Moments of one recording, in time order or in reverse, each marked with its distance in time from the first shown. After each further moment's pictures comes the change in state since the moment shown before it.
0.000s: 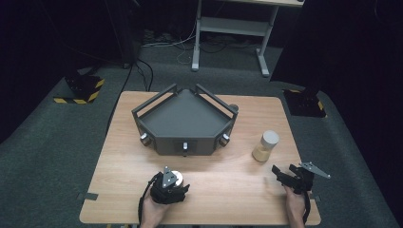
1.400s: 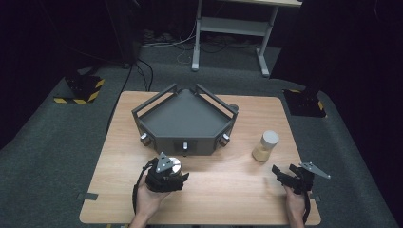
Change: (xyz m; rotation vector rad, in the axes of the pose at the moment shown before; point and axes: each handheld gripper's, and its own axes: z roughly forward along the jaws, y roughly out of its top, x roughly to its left) left arm 0.019 0.060 -0.043 -0.033 -0.037 -0.031; right arm 0.001 -0.002 -0.001 -0.008 -0.005 -0.004
